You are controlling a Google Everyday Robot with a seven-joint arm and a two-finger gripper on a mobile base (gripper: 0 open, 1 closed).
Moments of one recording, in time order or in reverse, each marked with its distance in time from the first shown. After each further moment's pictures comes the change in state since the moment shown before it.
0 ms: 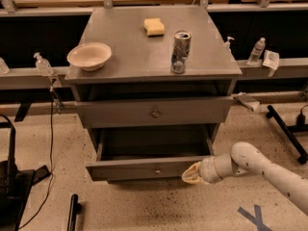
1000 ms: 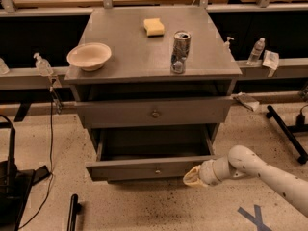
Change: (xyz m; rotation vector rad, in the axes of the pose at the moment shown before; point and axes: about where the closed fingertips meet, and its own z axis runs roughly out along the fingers) arm 0.032 0.000 0.015 0.015 0.069 0.094
